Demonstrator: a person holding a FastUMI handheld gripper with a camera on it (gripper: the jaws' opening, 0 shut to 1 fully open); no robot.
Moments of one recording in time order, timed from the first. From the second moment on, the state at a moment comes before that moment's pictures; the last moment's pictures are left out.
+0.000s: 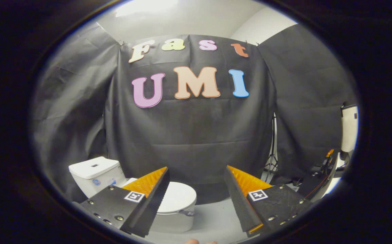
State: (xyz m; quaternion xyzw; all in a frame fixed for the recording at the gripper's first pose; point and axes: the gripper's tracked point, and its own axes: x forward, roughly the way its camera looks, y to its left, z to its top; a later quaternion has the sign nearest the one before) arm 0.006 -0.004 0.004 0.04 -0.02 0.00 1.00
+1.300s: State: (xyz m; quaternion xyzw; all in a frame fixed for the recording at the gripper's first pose) arm 0.080 0.039 -0.139 0.25 0.03 -0.07 0.97
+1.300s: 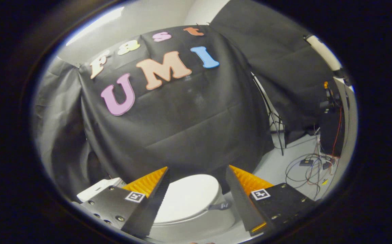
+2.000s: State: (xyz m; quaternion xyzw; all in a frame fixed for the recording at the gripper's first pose) arm 0.112 0.031 -0.305 0.45 0.10 -0.14 0.87
